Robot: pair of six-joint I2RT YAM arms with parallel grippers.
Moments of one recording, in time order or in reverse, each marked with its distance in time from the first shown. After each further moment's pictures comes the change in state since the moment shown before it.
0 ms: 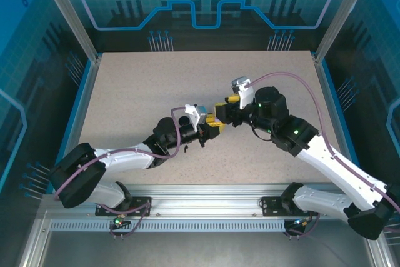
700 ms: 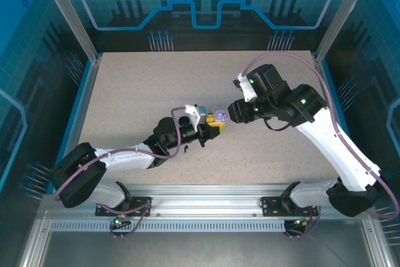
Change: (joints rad) left arm 0.000 0.006 0.000 0.003 0.000 0.005; right arm -0.030 0.276 0.552 -0.826 0.004 0.038
